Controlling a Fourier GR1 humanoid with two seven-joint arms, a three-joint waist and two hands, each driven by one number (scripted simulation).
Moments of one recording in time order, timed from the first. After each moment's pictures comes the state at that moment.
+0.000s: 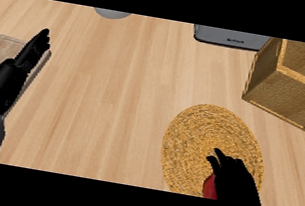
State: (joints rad) left arm -0.17 0.27 0.09 -1.59 -0.15 -0.10 -0.01; right arm 0.18 -0.27 0.52 -1.79 1.32 0.20 0.42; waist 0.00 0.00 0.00
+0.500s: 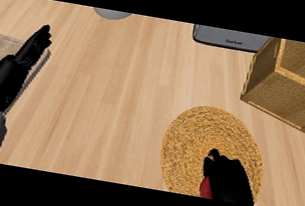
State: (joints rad) left arm -0.19 0.25 0.10 -1.60 -0.16 -0.11 0.01; right arm 0.13 -0.25 0.53 -1.69 1.37 0.11 0.34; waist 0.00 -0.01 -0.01
